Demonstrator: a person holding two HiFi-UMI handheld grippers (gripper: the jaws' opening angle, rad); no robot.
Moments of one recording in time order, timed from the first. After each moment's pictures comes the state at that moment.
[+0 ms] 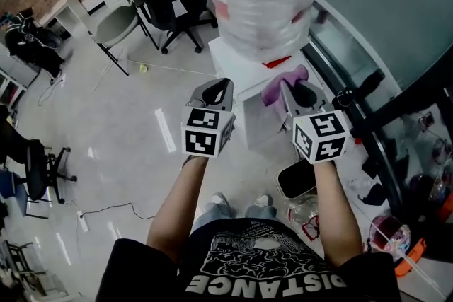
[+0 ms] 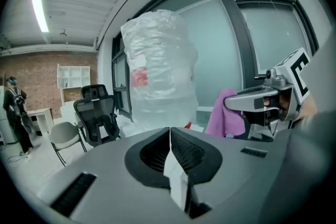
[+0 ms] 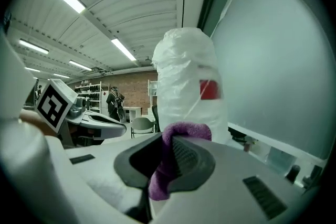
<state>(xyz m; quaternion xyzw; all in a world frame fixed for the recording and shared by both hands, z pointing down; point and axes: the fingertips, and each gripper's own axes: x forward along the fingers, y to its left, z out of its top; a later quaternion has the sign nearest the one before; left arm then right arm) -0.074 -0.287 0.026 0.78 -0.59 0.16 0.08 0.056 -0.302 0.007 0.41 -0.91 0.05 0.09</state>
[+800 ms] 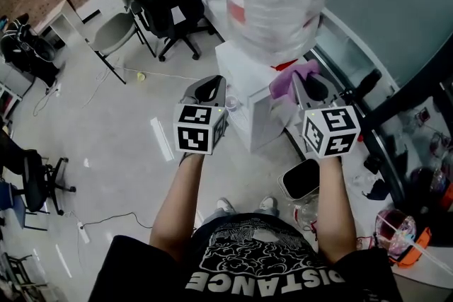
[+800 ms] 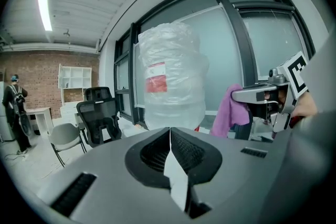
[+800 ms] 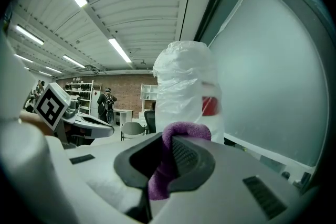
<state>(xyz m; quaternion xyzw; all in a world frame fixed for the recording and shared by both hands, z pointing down) -0.131 -0.275 0.006 0.79 -0.59 0.13 0.07 0.042 -0.295 -0.029 0.46 -0.89 0.01 0.07</state>
